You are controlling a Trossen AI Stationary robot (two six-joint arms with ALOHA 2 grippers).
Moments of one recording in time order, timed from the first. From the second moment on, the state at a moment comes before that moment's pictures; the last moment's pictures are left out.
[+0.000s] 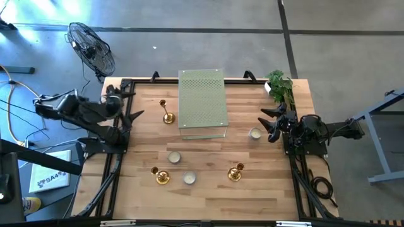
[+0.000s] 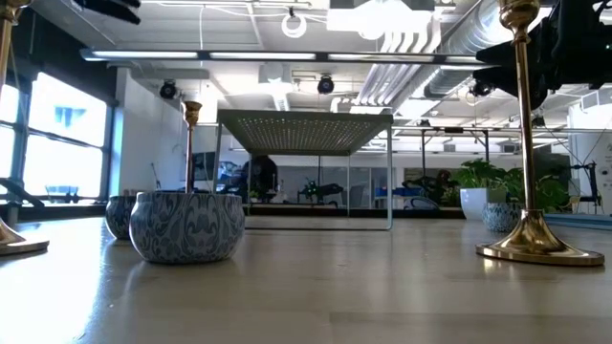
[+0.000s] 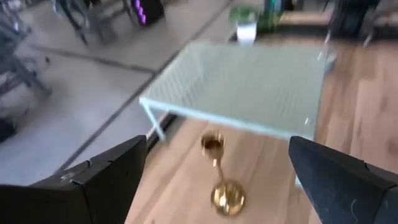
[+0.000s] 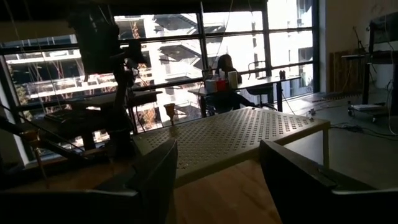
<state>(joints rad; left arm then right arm) -0.31 0.57 1.02 -1.06 -0.83 -0.30 0.13 0.01 0.06 0.13 0.53 0.06</state>
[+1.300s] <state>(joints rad) 0.17 0.57 0.38 -0.31 -0.52 -0.09 0.13 0.01 0.06 0.13 0.42 0.13</state>
